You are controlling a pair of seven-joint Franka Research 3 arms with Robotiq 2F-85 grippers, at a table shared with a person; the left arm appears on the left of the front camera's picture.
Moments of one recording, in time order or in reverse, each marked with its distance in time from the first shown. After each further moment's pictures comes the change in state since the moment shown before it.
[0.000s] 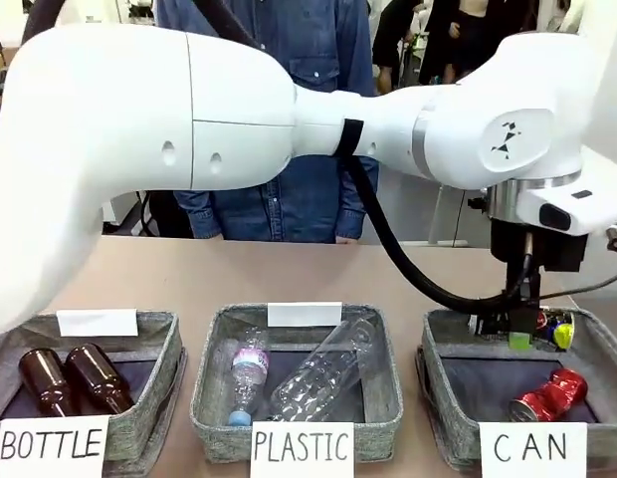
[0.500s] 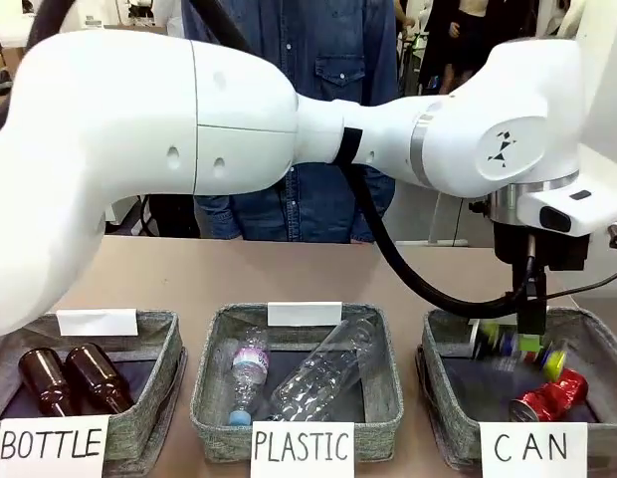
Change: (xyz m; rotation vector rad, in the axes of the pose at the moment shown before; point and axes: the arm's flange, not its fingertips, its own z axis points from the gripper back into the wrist) left arm 0.000 0.013 -0.016 0.026 -0.061 0.012; right arm 0.000 0.000 0.000 0.001 -0.001 0.000
